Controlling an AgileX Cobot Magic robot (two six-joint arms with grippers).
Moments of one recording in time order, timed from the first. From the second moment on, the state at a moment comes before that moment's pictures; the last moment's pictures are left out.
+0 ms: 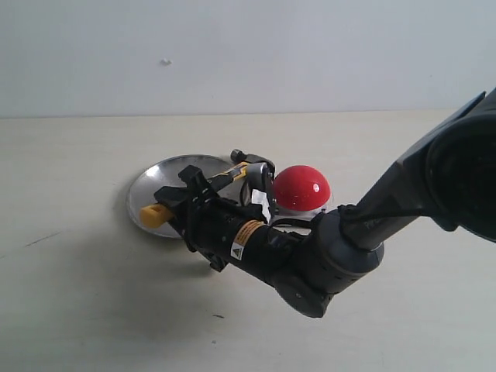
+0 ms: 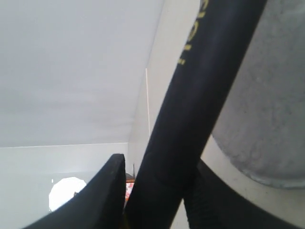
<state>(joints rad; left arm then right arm) -0.18 1.37 0.00 -0.22 -1.20 -0.27 0.62 2.29 -1.00 -0.14 -1.06 1.58</state>
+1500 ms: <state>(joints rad) -0.18 1.37 0.00 -0.20 -1.20 -0.27 0.54 2.19 -1.11 -0.73 -0.70 1.74</state>
